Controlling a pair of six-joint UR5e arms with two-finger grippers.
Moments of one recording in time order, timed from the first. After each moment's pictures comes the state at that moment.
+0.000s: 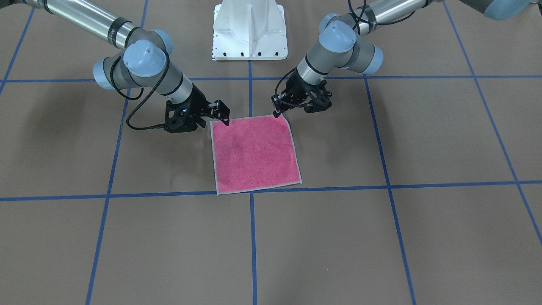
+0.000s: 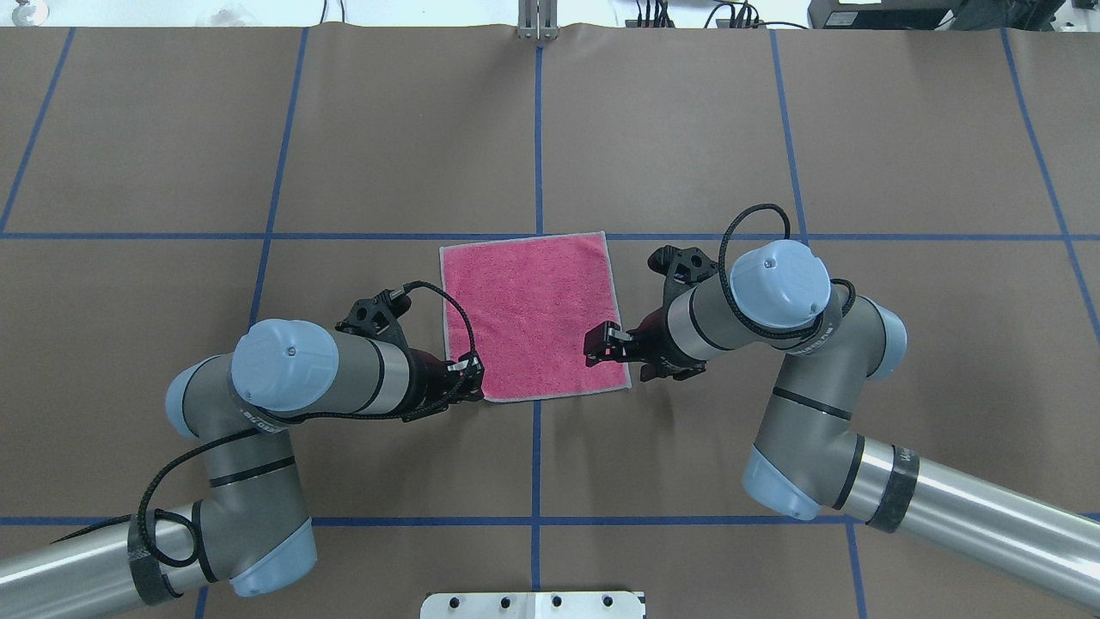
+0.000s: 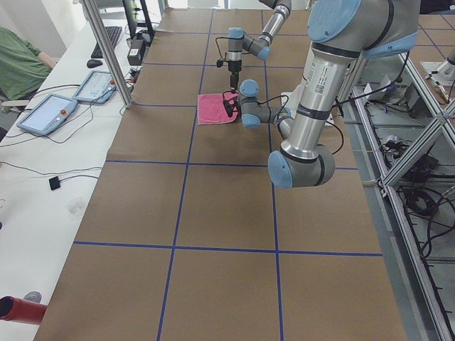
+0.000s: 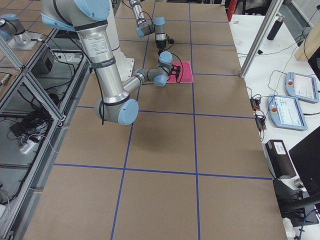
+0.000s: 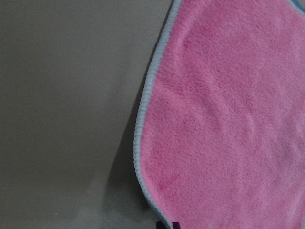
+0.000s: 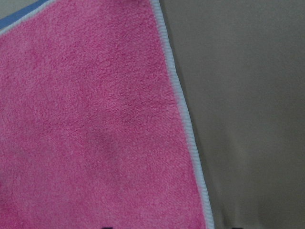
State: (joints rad) left arm -0.40 -2.02 -1.62 -2.32 -1.81 -1.86; right arm 0.51 -1.13 1.58 -0.91 2.03 1.51
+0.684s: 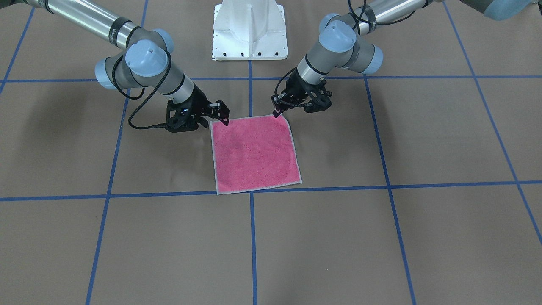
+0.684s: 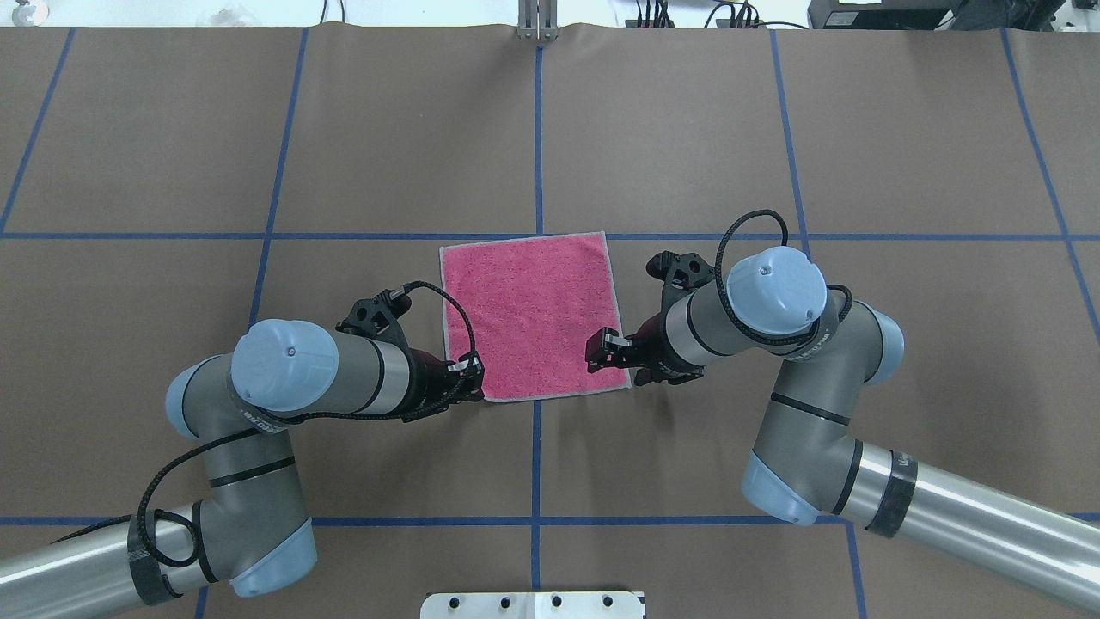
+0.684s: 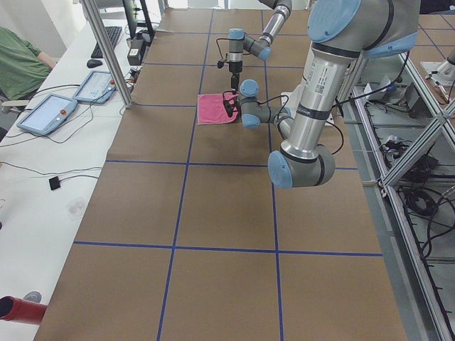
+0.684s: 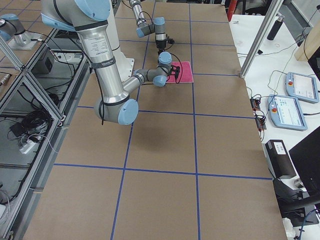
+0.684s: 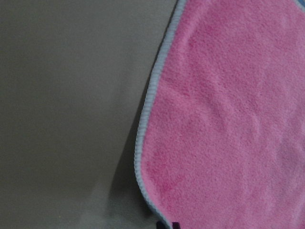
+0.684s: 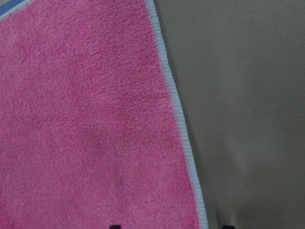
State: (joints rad) left arm -0.40 -2.02 -1.62 -2.32 -1.81 -1.86; right arm 0.50 -1.13 1.58 -0.91 2.02 1.51
